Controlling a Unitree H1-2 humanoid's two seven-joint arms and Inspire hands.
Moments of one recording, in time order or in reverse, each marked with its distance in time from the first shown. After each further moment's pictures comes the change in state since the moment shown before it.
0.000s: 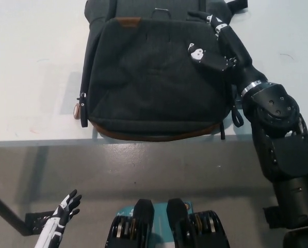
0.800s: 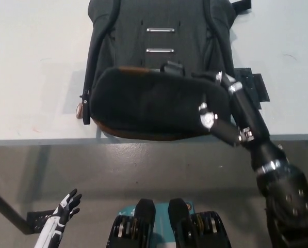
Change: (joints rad) left_arm -0.008 0.000 0.001 0.003 -0.001 0.003 0.000; right_arm 0.461 0.023 0.135 -0.677 -0.174 0.054 -0.022
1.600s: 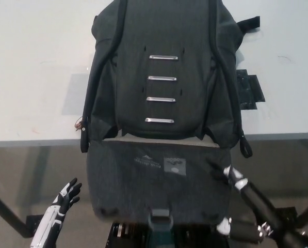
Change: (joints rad) left_arm -0.045 0.010 0.001 0.010 0.000 0.000 0.000; right_arm 0.374 -0.235 0.140 -0.140 -0.012 -0.032 0.130
